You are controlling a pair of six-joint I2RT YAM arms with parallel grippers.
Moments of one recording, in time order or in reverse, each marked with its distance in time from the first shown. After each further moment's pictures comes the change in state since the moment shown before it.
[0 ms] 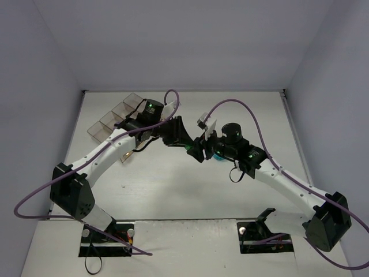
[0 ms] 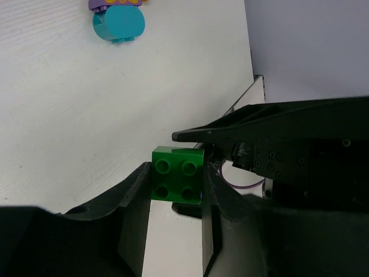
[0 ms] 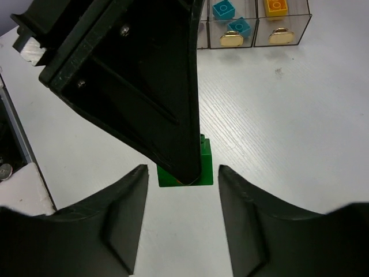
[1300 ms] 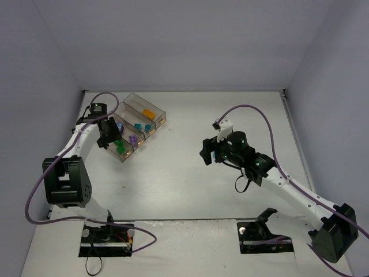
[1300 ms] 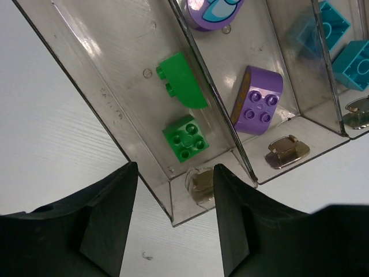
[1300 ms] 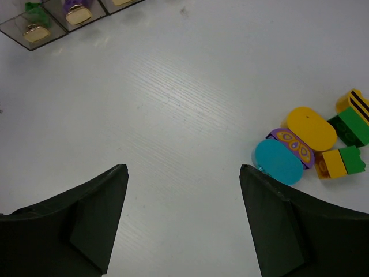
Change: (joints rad) left arm 0.609 0.062 -0.131 -0.177 -0.677 0.276; right arm -0.016 -0.109 -0.093 -0.125 0.353 0.157
